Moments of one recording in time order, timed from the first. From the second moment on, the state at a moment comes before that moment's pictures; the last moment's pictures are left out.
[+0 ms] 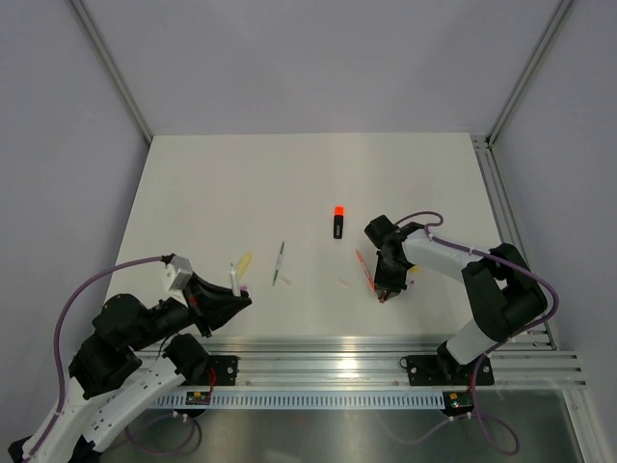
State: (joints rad) left arm -0.77 0.14 0.70 -0.59 0.31 -0.36; right arm 0.55 1.59 0.88 -0.78 0.05 0.78
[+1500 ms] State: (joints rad) left arm -0.77 0.12 0.70 -0.59 0.33 -0.36; right arm 0.55 1.65 0.93 -0.81 0.04 0.78
